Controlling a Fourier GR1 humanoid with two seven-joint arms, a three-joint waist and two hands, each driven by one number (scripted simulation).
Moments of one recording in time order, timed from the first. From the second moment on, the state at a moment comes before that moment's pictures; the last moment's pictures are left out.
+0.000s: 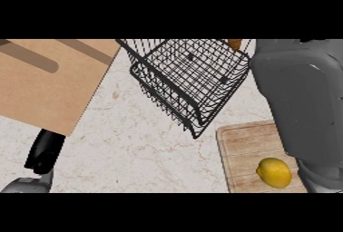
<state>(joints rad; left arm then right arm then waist) -0.06 0.36 -0.14 -1.65 -0.15 0.08 -0.05 -1.17 -0.17 0.05 -1.41 0.78 0.23 1.07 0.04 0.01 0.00</state>
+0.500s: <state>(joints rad) -0.05 0.35 -0.13 -1.65 -0.15 0.07 -0.07 -1.22 -0.03 -0.07 -1.05 0.81 -0.13 0.89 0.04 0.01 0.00</state>
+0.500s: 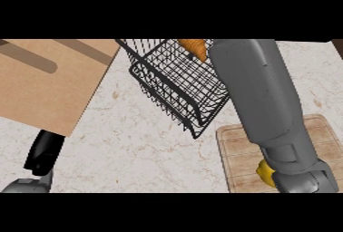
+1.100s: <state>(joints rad) -0.05 0.34 -0.12 -1.65 -0.16 0.08 -0.06 -1.28 -0.05 -0.19 -0.88 0.81 -0.61 0.69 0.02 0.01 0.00</state>
